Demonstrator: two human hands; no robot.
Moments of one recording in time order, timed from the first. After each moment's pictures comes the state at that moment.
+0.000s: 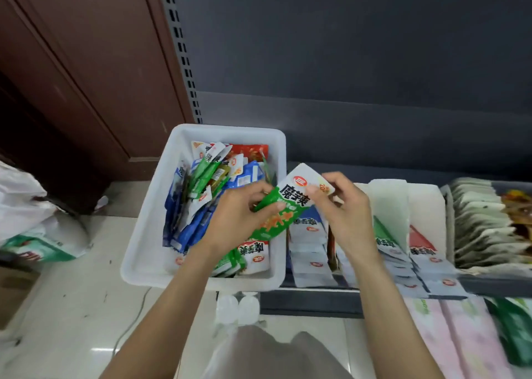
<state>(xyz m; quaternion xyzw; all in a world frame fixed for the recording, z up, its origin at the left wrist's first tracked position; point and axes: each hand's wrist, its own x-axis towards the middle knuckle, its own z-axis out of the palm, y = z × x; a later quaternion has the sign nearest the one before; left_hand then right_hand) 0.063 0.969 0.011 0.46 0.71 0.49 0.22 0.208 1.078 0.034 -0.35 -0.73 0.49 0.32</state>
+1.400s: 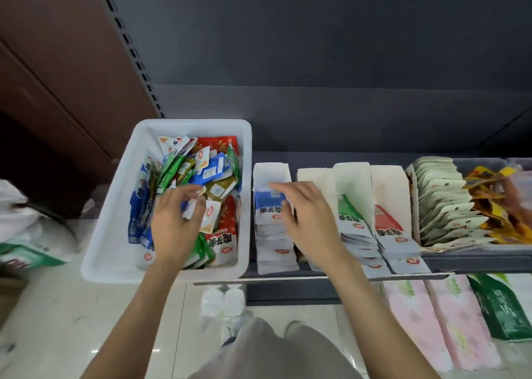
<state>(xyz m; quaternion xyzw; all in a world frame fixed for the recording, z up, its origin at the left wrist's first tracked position) 0.066 0.946 -0.040 0.35 0.84 0.42 -0.05 0.245 1.087 0.002 -0.25 -0.91 0.21 0.27</state>
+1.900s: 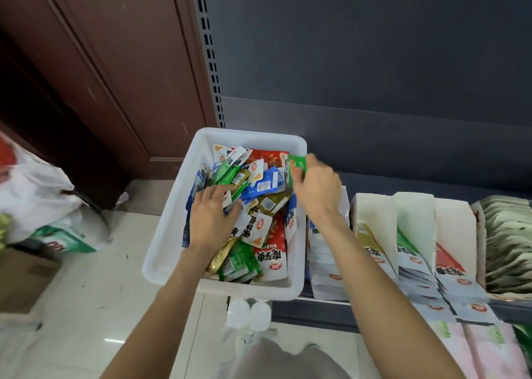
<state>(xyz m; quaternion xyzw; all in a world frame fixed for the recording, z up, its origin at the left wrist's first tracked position) -0.001 0.938 -0.054 0.34 0.89 0.31 0.02 0.107 1.104 0.000 -0.40 -0.89 0.12 0.20</state>
